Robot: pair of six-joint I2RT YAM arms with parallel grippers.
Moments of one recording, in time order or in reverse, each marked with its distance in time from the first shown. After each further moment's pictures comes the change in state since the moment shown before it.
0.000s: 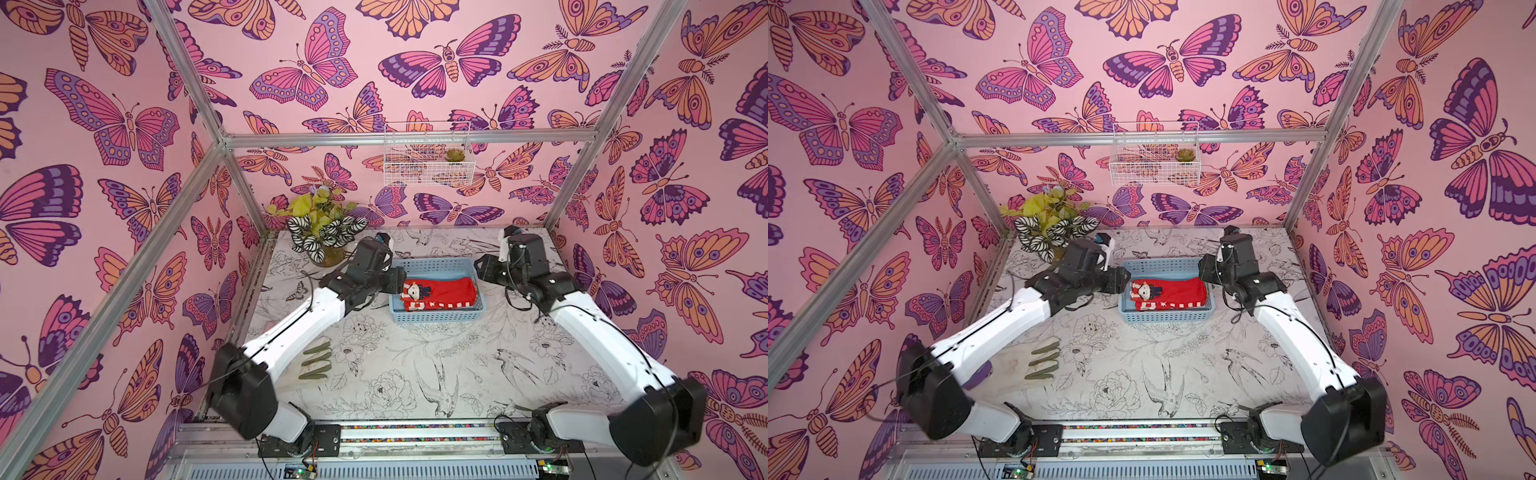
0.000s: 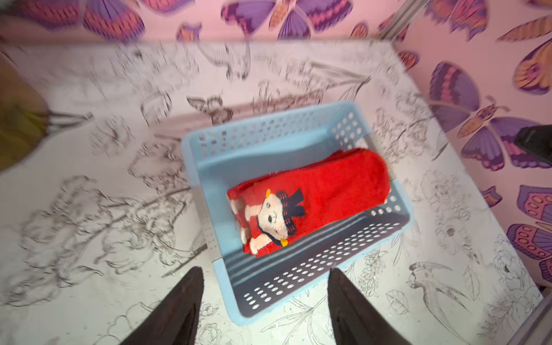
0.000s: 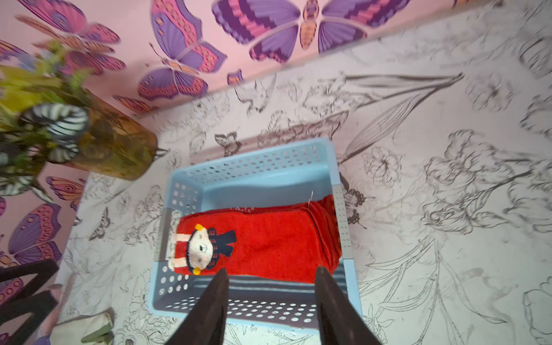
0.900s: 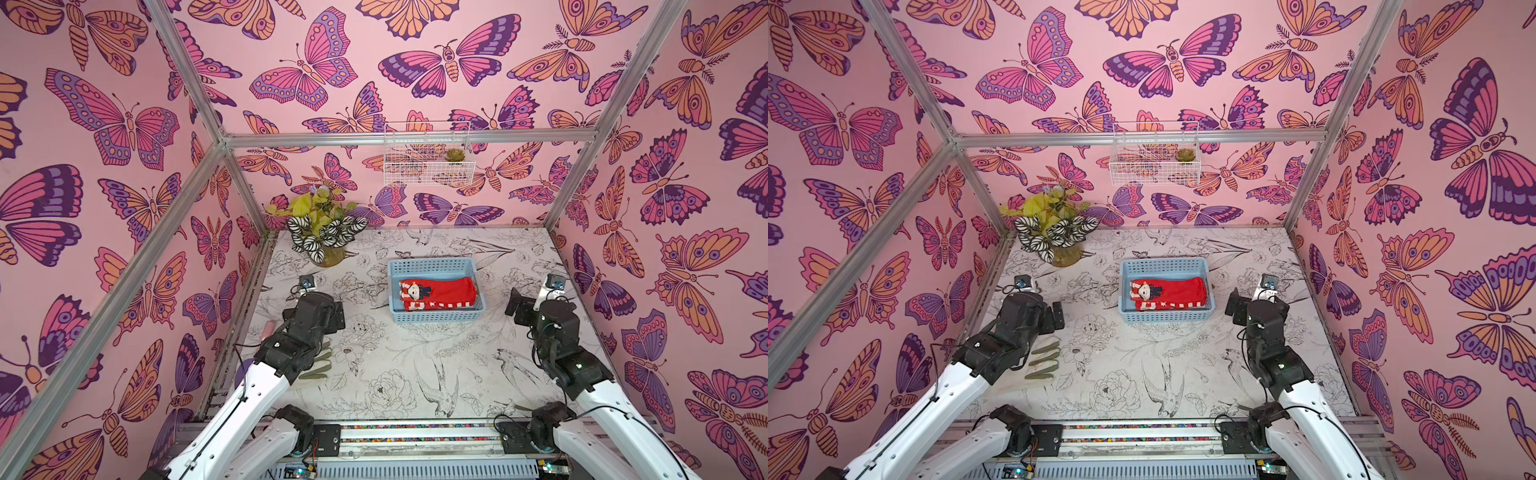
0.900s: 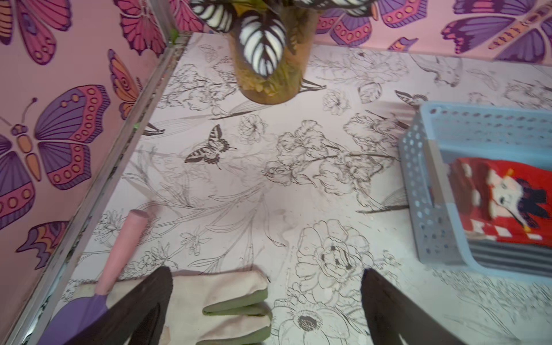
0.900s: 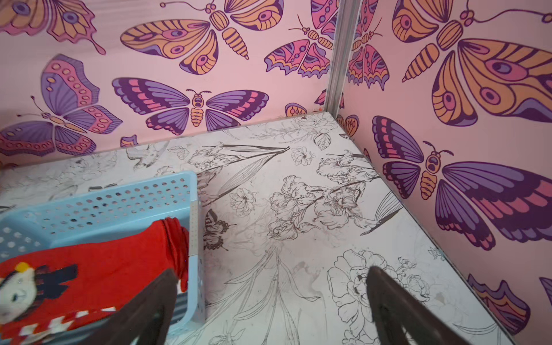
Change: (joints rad) left arm 0.189 -0.533 -0.461 -0.167 -0.489 -0.063; right arm 0.000 -0.548 -0.675 0.385 0.506 -0.275
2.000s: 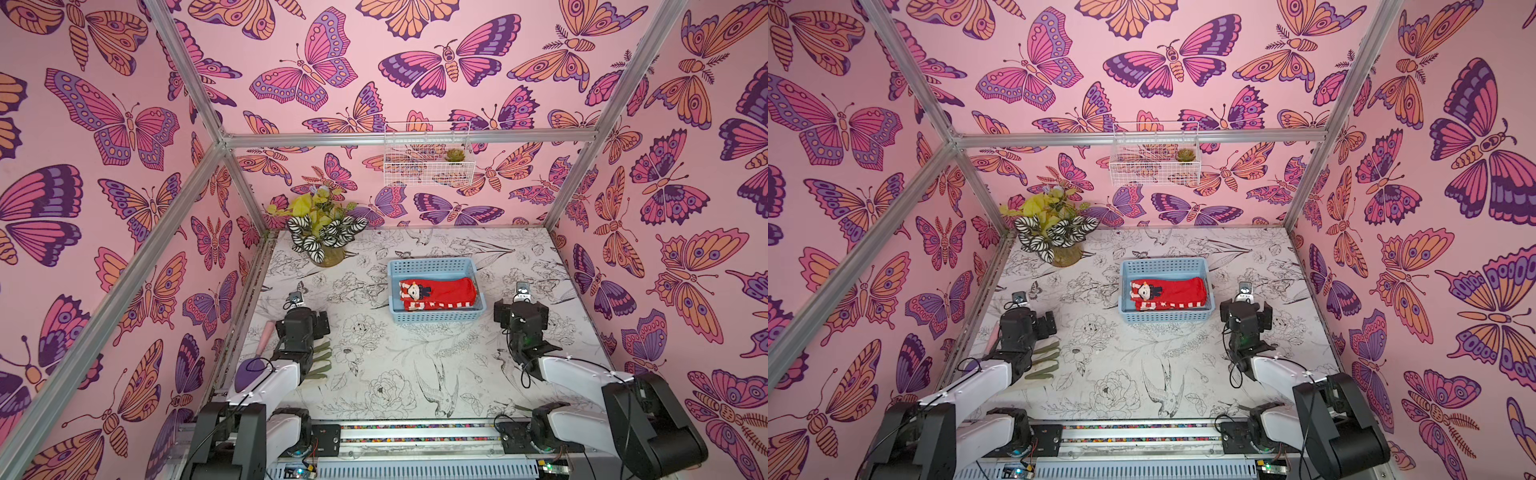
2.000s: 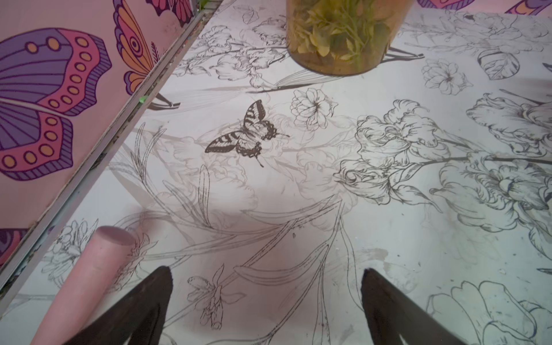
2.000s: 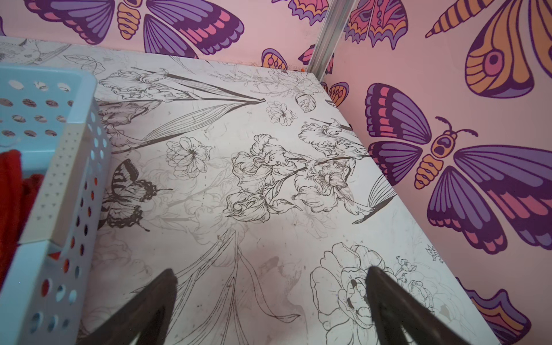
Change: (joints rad) left arm 0.360 0.299 -0.458 0.894 0.222 0.264; right arm -0.059 0.547 -0.172 0.616 0.077 -0.189
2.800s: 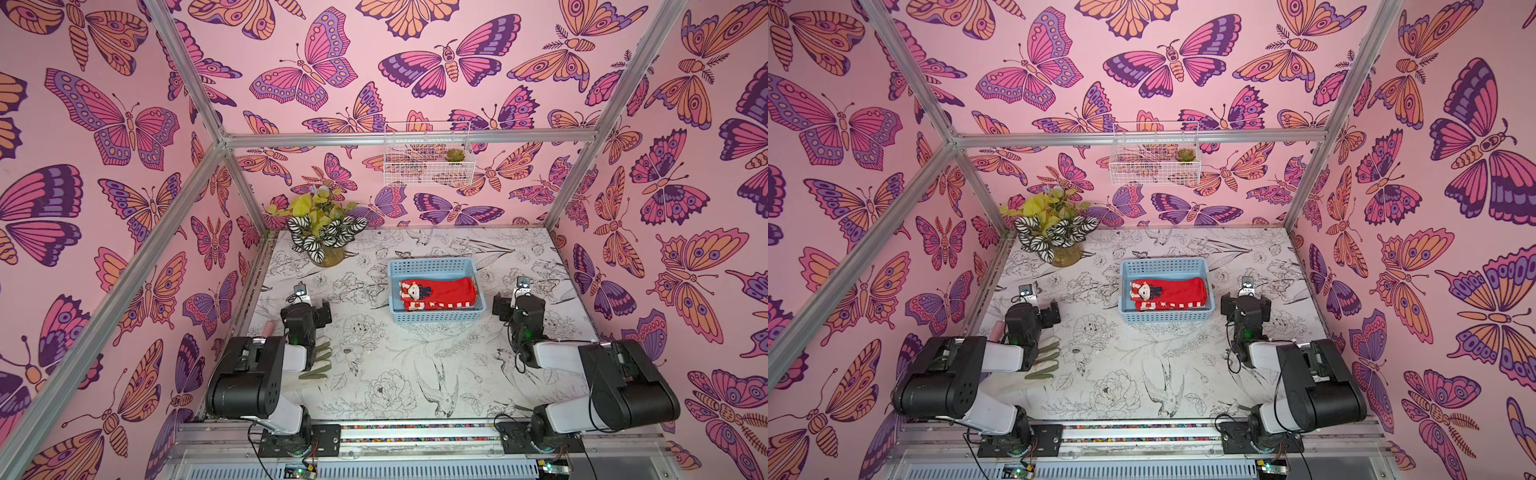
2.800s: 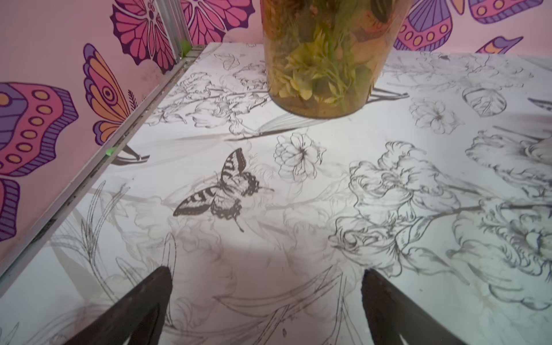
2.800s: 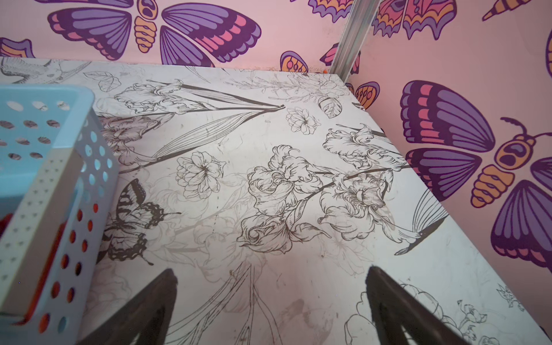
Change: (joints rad) left arm 0.039 0.390 0.020 0.547 0.070 0.087; right arm -0.120 0.224 0.040 0.231 -0.207 -0.012
